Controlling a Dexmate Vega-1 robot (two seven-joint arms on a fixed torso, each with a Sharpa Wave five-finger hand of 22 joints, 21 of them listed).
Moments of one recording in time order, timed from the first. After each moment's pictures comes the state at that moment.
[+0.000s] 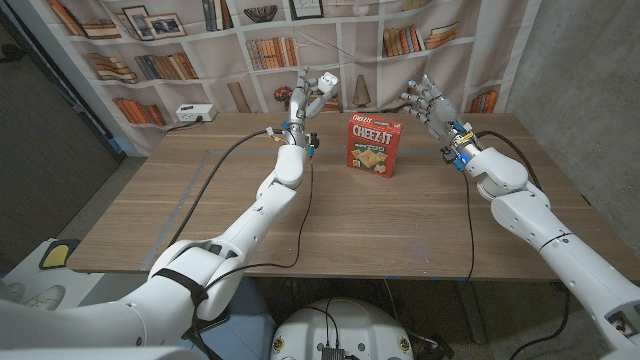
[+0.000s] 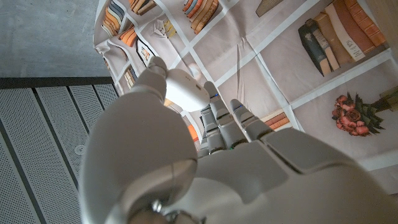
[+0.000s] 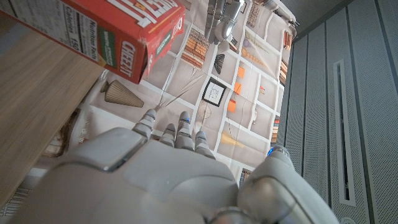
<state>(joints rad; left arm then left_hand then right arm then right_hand) 0.54 0.04 0.38 -0.94 0.08 -0.61 0.36 1.18 0.10 0.34 -0.17 0.17 -0.03 0.05 0.19 0.18 0.39 -0.02 0.69 0.62 0.59 -0.17 0.32 0.34 0.26 -0.04 0.20 0.17 -0.89 -0.64 -0.25 -1.60 0.55 0.30 0.25 0.11 0.04 0.11 -0.10 0.20 -0.09 -0.02 0.19 0.18 0.08 0.14 0.23 0.19 -0.17 0.08 0.20 0.19 -0.08 0.19 0.18 0.17</state>
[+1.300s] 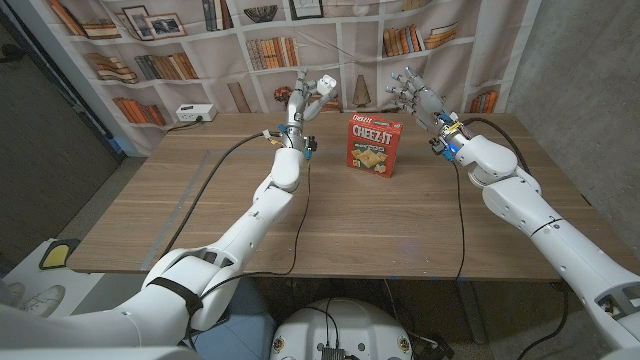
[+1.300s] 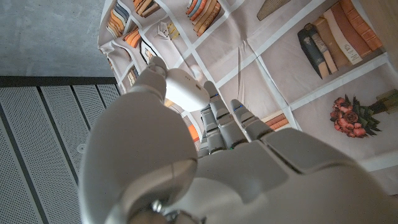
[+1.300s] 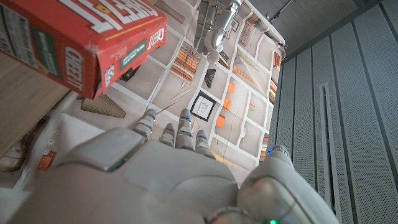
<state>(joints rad) 0.58 0.07 0.38 -0.99 0.06 -0.61 0.33 1.18 0.10 0.34 -0.17 0.17 -0.02 0.04 0.19 0.18 0.39 -0.02 0.70 0.61 0.60 -0.16 0.32 0.35 0.26 -0.04 0.20 0.17 -0.81 -0.63 -0.31 -1.61 0.50 0.28 0.27 0.11 0.04 0.11 -0.10 0.20 -0.07 -0.03 0.20 0.18 0.12 0.12 0.23 0.19 -0.17 0.09 0.21 0.19 -0.08 0.19 0.18 0.17</state>
